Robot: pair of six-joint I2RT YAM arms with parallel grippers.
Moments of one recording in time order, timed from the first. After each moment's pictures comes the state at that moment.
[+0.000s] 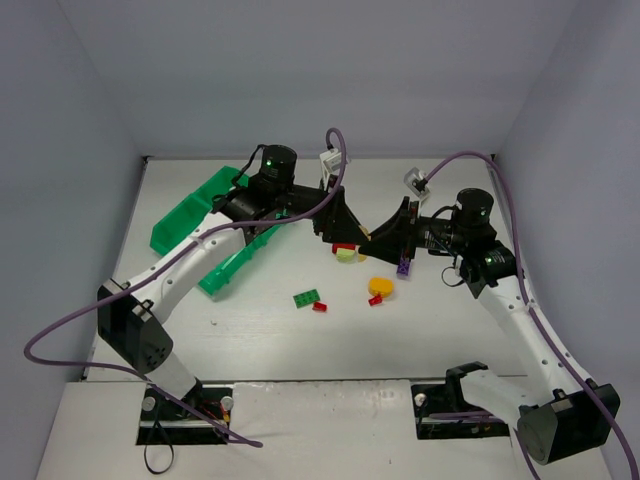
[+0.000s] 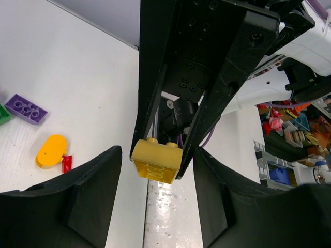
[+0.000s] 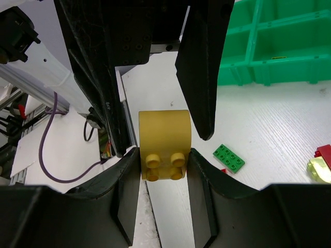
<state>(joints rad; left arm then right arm) -0.65 1.59 1.58 -0.29 0.99 -0.37 0.26 1.04 0.94 -0.12 -1.07 0.28</state>
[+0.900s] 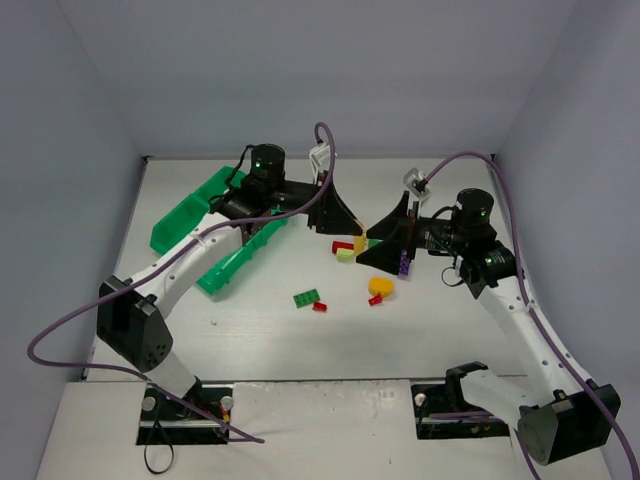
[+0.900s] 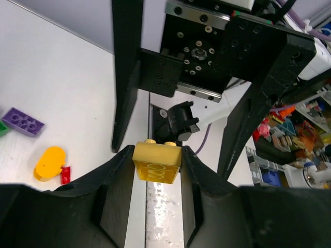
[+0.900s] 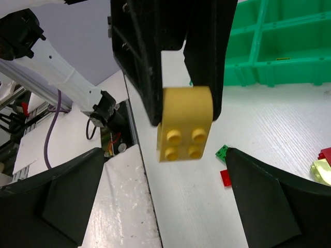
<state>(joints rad) -0.60 1.60 1.49 -0.08 1.09 -0.48 0.26 1.04 0.94 -0.12 -1.08 0.28</state>
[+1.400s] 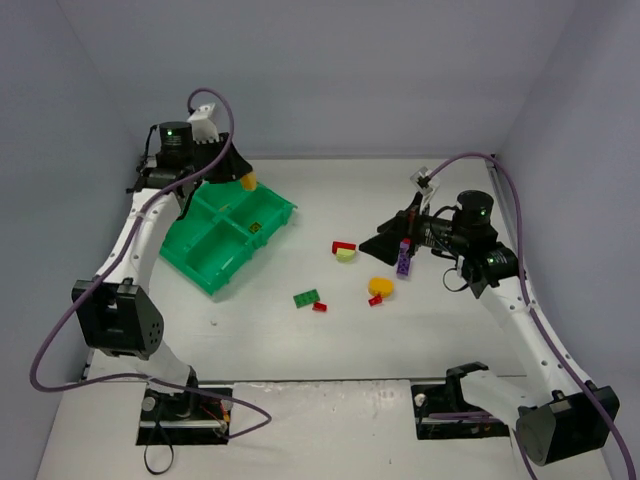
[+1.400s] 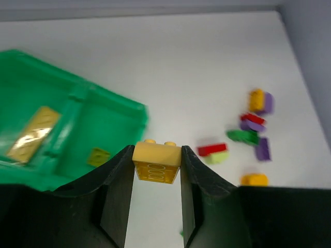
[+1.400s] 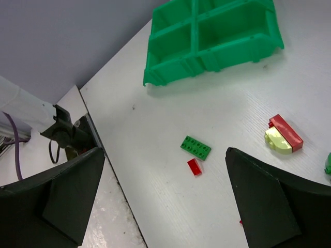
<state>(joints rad) -0.14 1.60 1.55 -0.42 0.54 -0.29 0.24 1.04 0.94 -0.20 -0.89 0.26</state>
